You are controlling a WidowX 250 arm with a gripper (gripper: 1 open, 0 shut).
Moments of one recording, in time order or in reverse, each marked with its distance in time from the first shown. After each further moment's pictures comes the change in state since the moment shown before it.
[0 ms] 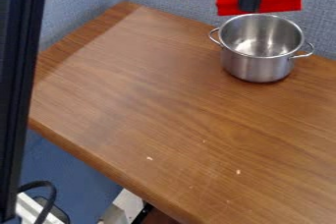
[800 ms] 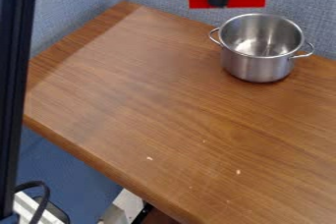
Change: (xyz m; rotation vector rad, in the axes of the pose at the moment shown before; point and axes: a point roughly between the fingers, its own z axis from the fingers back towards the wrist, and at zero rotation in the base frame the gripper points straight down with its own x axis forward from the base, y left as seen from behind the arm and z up) arm -0.037 0.017 0.003 0.082 0.085 0.083
